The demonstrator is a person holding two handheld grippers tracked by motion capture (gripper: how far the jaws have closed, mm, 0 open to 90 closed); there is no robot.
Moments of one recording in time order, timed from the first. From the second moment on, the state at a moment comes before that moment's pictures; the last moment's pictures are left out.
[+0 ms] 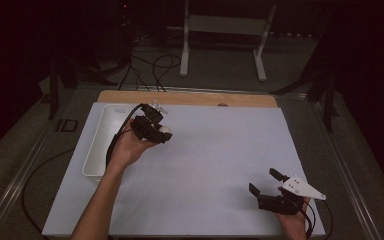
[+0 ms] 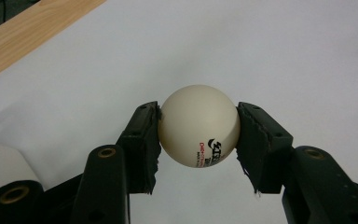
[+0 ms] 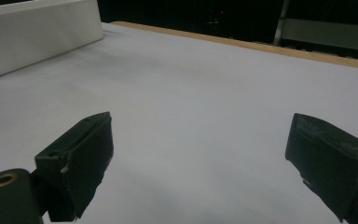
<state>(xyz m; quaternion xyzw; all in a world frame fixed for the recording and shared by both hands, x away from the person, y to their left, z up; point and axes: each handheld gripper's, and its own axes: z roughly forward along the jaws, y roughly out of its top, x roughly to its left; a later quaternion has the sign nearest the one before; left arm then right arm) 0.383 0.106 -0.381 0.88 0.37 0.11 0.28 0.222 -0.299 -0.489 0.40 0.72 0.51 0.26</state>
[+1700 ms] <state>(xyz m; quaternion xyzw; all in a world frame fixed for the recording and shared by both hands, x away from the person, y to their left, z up) 0.381 0.130 -0.374 0.87 0.39 0.12 0.28 0.222 -0.298 -0.489 0.40 0.72 0.51 0.26</state>
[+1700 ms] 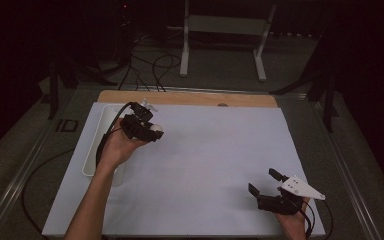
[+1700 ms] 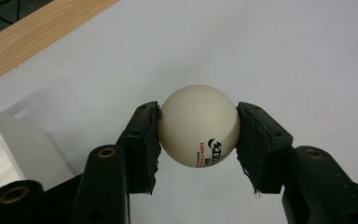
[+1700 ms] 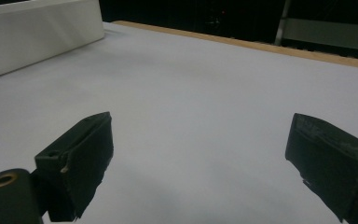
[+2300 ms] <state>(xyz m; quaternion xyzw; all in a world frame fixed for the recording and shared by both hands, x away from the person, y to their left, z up) 0.379 0.136 -0.373 0.87 0.39 0.12 0.27 0.221 -0.299 -0.489 0.40 0.72 0.51 0.26</state>
